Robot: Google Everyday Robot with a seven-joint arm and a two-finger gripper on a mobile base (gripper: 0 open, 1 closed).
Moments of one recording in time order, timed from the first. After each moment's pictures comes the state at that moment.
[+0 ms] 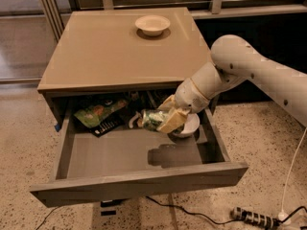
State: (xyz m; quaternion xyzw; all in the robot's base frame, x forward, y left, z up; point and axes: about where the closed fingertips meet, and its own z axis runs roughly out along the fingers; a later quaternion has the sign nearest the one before) arm 0.538 -0.038 0.751 -0.65 0.66 0.32 0.20
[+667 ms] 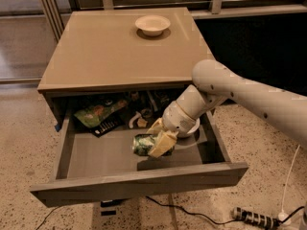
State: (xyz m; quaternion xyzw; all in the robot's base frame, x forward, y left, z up) arm 0.492 -0.005 0.696 -0.67 0.63 0.36 0.15
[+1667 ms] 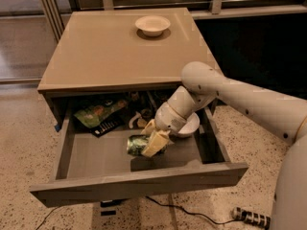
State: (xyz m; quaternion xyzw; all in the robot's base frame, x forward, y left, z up) arm 0.504 0.013 0.677 -0.67 0.63 0.38 0.12
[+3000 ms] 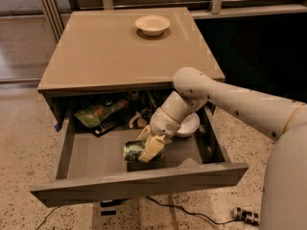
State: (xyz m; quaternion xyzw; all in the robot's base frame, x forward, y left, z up) arm 0.496 0.027 0.657 -0.68 0.62 0.39 0.09
